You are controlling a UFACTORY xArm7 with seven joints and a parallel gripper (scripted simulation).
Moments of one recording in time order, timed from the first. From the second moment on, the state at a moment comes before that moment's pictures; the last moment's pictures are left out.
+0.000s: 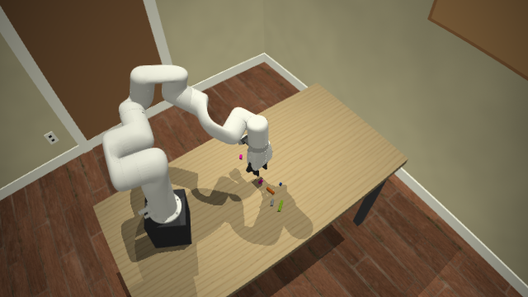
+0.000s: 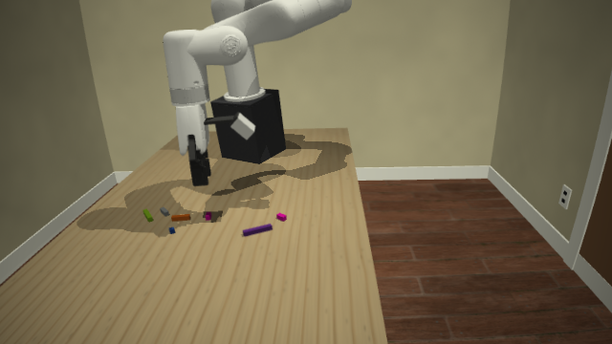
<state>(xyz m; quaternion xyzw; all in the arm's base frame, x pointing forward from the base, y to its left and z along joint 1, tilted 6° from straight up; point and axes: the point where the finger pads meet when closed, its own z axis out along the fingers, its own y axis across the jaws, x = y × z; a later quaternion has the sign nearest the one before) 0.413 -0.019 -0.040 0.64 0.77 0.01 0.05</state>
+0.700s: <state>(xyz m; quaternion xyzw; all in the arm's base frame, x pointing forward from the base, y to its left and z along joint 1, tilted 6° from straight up) 0.413 -0.019 -0.038 0.64 0.77 0.01 0.05</state>
